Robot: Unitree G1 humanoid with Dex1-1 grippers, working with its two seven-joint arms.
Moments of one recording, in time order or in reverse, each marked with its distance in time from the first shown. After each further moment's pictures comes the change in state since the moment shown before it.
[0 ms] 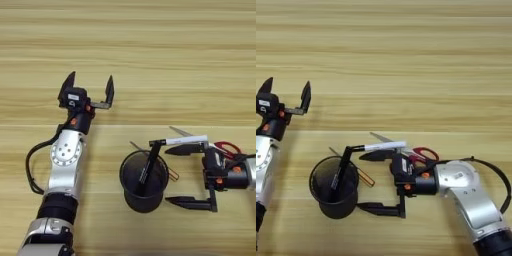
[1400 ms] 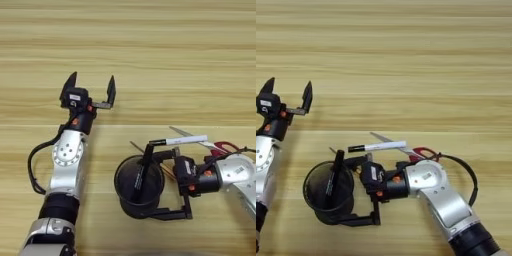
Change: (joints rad) left arm 0.000 -0.015 -0.003 0.000 0.000 -0.001 0.000; right arm -0.058 0.083 0.164 0.017 -0.078 -0.012 -0.033
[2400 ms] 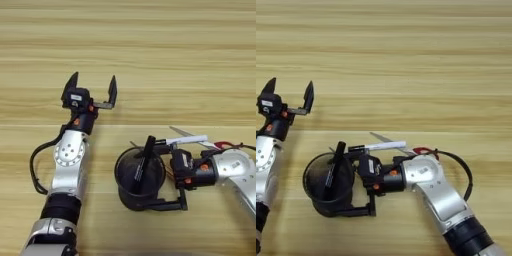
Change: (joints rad) left arm 0.000 -0.008 0.000 0.000 0.000 -0.002 0.000; right arm -0.044 0.026 -0.044 0.010 0.040 0.020 -0.002
